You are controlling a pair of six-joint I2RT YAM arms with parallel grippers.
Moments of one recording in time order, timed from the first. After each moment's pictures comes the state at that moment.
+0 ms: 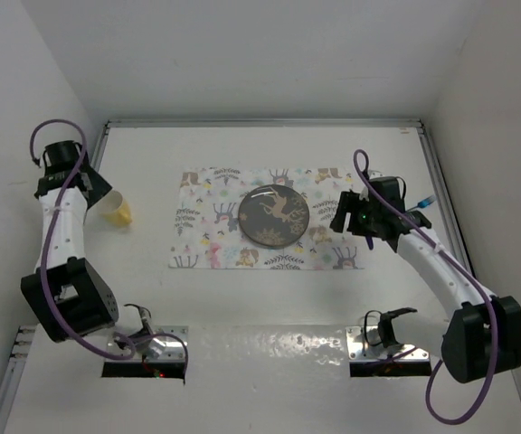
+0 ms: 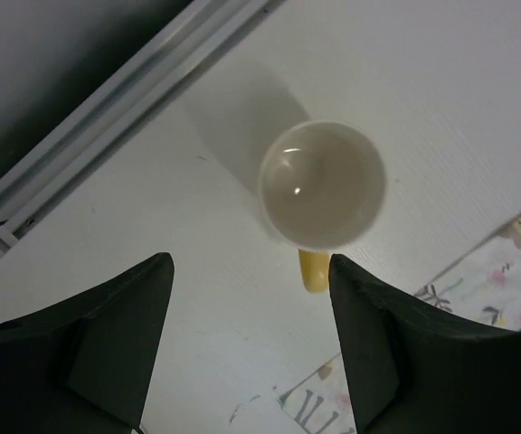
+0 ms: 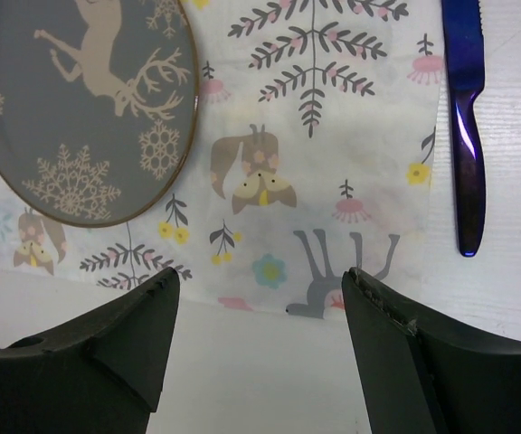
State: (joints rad) left arm 0.38 1.36 1.20 -0.74 -0.25 -0.44; right arm 0.21 1.16 0.74 -0.45 -0.08 0.34
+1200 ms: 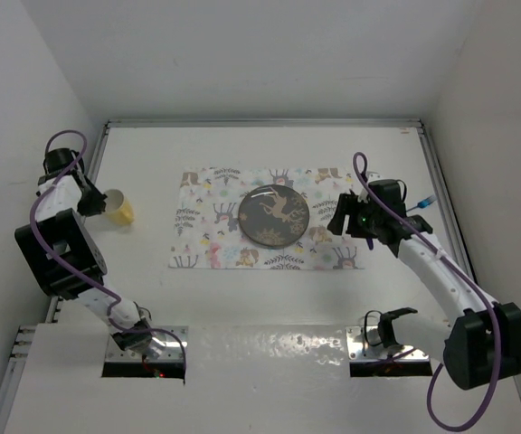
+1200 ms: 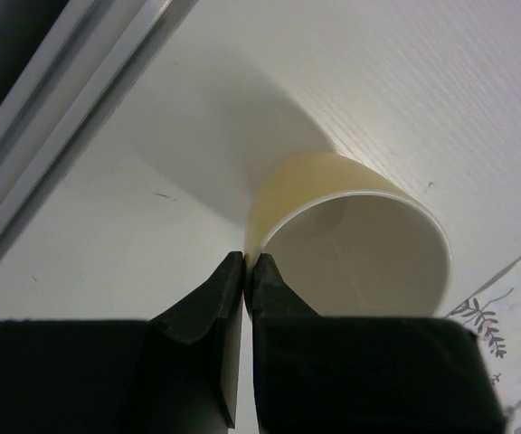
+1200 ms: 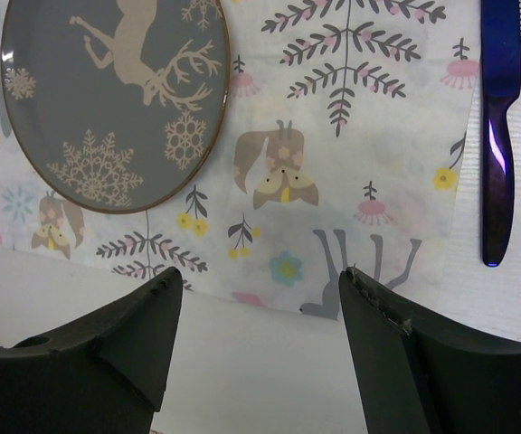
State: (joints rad) left arm 0.49 1.67 1.23 -0.62 -0.03 -0.31; right arm 0.22 1.11 0.71 -0.41 -0.14 0.33
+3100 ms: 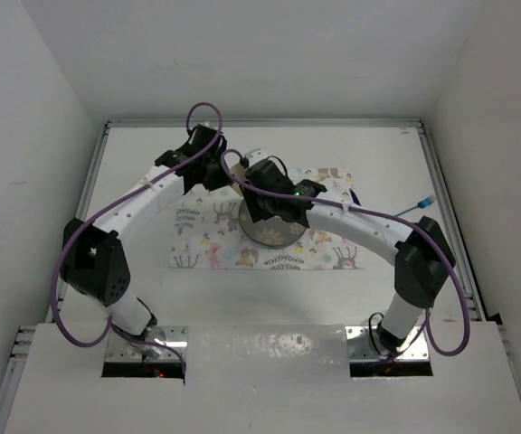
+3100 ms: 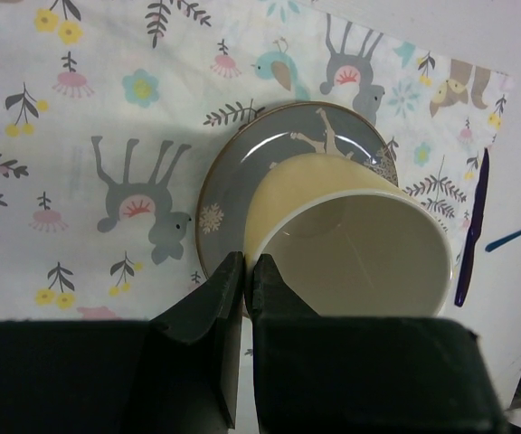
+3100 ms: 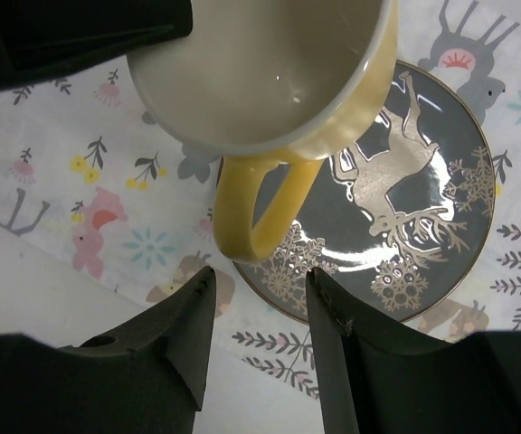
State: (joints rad) left arm -0.44 1.62 1.40 -0.62 -0.08 -0.76; right arm 0.85 1.71 1.36 -0.46 0.26 0.27
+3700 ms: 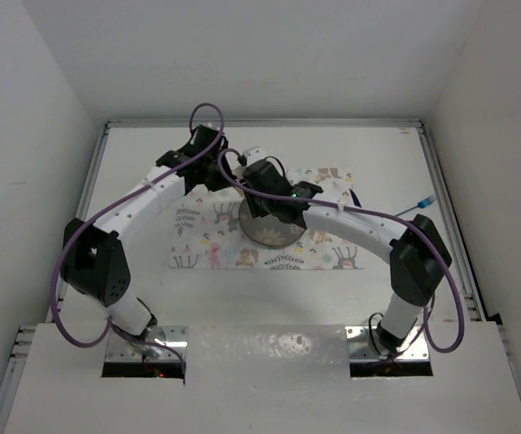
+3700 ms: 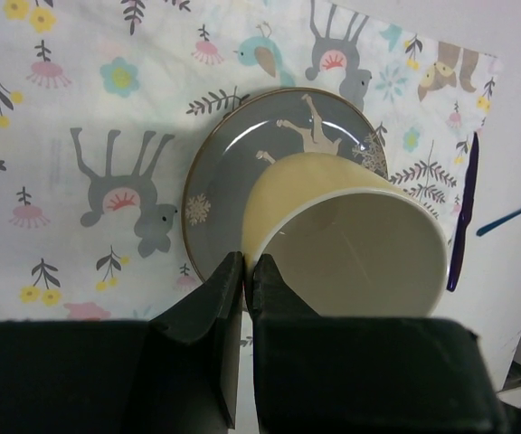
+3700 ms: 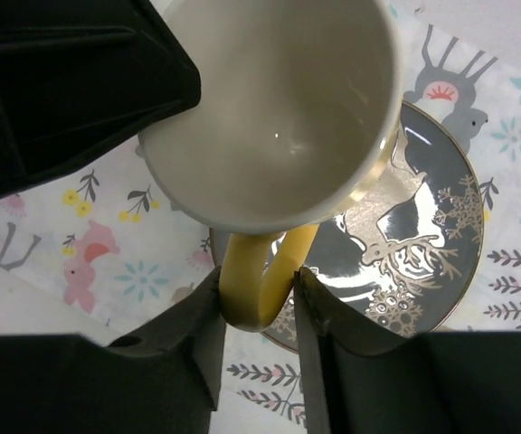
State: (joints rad) left arm -0.45 1.62 1.40 -0.62 -0.04 -0.76; right arm 0.85 1.74 1.35 -0.37 0.30 0.26
